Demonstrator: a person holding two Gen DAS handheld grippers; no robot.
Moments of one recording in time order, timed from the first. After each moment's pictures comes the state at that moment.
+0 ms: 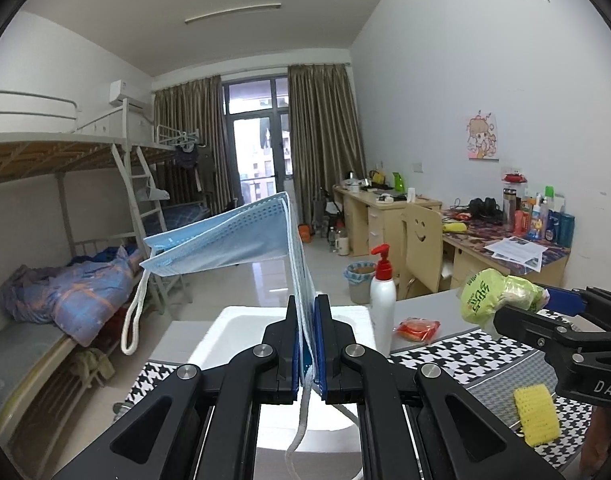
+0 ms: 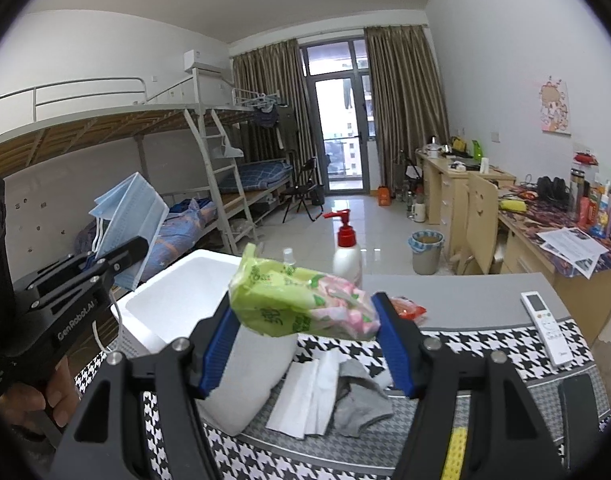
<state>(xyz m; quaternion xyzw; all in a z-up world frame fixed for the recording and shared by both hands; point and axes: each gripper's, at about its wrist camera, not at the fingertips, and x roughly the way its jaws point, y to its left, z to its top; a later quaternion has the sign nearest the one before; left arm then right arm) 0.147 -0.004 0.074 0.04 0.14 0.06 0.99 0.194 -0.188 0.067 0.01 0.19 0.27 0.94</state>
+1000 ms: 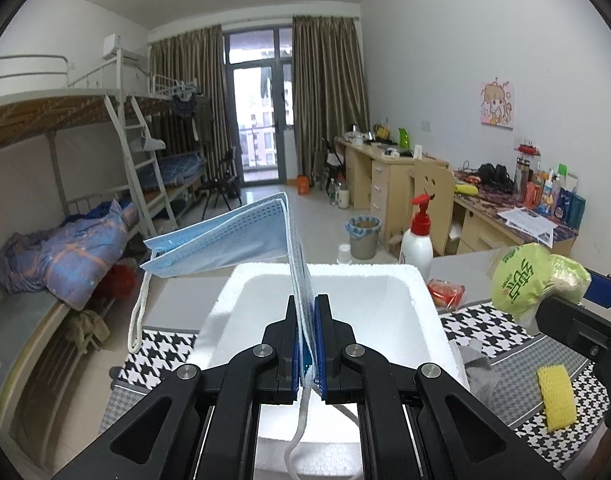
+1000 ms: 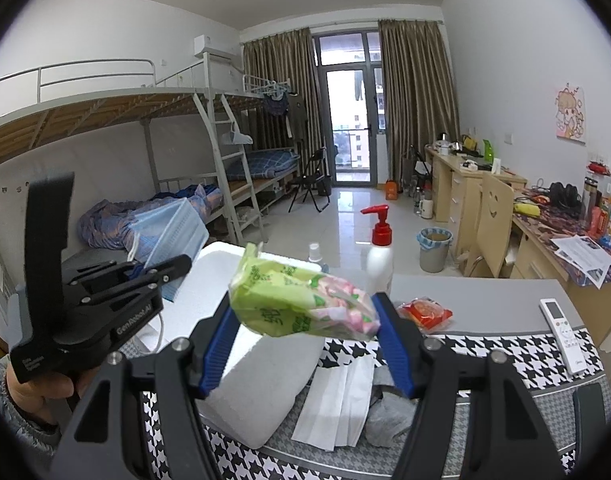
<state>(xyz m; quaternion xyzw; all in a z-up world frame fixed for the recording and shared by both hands) 0.193 0.042 0.048 0.01 0.24 0.06 0.97 0.199 -0.145 0.062 -0.02 0.21 0.27 0.94</state>
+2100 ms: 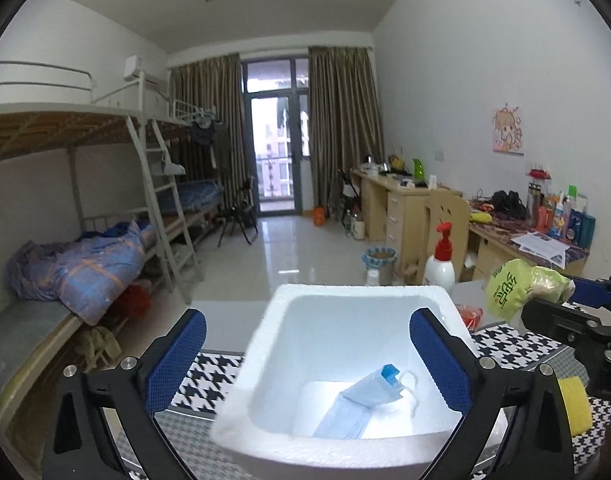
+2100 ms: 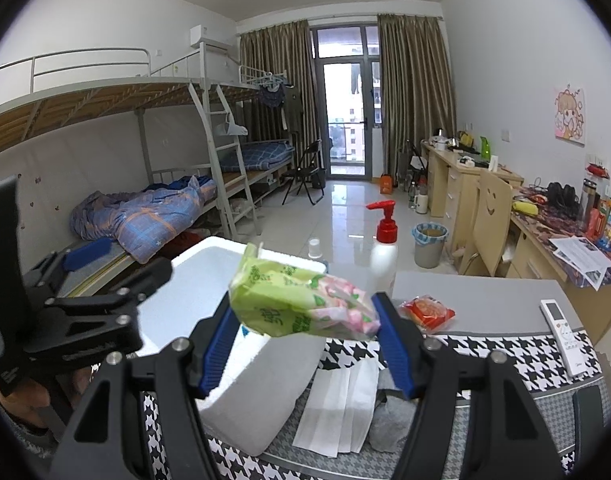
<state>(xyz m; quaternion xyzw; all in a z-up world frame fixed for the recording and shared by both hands) 0.165 0.067 0.059 0.01 0.17 0.09 0.98 0.208 -0.127 0.065 -0.03 0.22 0.26 0.94</state>
